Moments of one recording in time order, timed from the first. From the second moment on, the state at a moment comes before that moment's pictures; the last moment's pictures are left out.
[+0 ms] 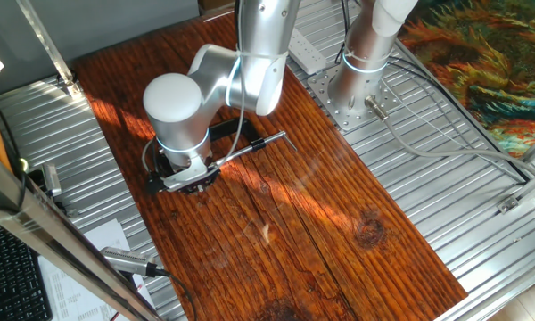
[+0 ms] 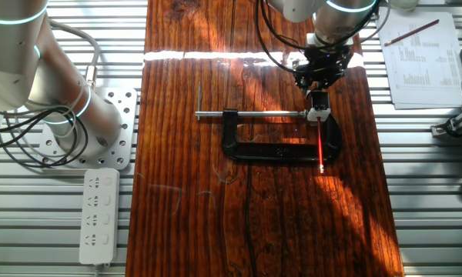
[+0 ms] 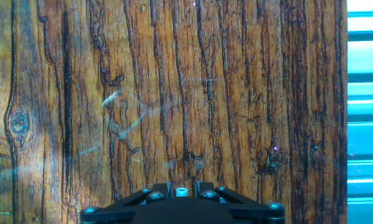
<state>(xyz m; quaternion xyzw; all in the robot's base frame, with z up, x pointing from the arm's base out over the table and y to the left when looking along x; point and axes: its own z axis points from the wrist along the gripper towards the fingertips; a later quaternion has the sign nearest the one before) 0.560 0.095 0.025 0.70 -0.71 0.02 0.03</state>
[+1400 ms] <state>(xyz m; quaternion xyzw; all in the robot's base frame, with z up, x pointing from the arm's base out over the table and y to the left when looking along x) 0.560 0.095 0.023 0.70 -0.72 0.03 0.03</state>
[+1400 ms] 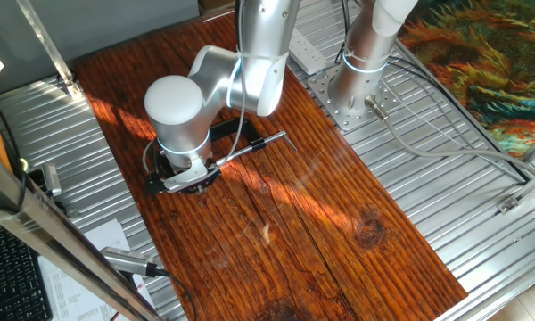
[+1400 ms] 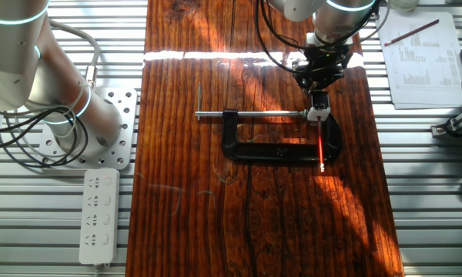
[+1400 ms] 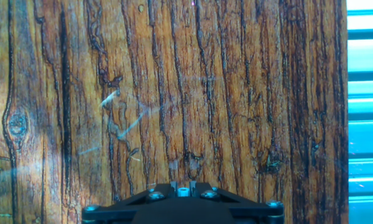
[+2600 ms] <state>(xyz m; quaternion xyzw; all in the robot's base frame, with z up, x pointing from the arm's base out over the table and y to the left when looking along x) 0.562 0.093 0.021 0.70 -0.71 0.04 0.02</state>
